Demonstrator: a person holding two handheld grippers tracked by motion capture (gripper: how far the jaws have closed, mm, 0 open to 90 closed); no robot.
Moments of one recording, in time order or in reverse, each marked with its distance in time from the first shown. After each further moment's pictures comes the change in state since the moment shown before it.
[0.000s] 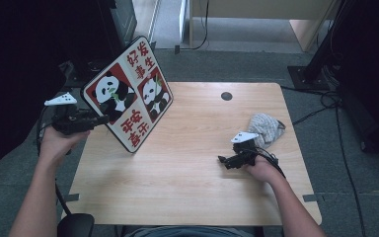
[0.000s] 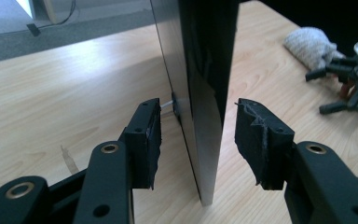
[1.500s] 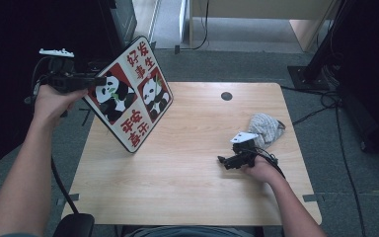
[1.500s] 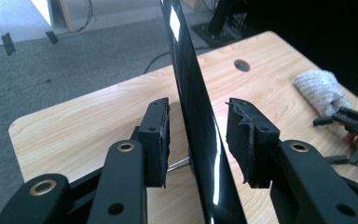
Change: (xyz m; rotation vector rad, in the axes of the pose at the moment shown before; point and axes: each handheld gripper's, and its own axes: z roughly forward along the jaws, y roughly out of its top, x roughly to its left) left arm 0.014 0.110 0.001 0.051 0.051 -0.019; right arm 0.002 0.000 0.000 0.006 -0.007 0.012
